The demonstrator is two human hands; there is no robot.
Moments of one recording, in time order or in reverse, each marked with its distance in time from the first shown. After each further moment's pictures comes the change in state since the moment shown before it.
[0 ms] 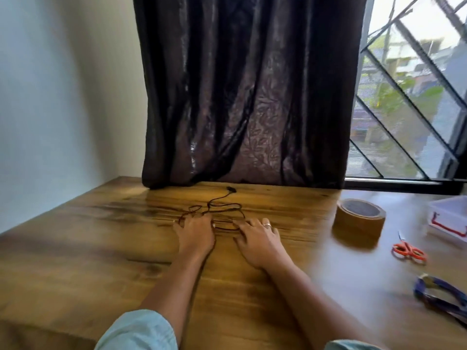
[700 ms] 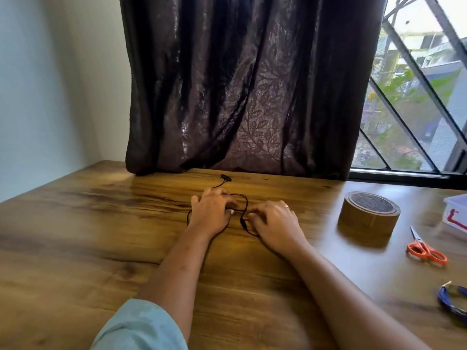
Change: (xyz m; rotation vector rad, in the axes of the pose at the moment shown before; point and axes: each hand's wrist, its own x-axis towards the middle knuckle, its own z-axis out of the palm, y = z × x) left_hand 0.038 0.034 0.018 -0.070 0.031 0.331; right_hand 0.020 0.045 -0.013 0.138 0.185 0.020
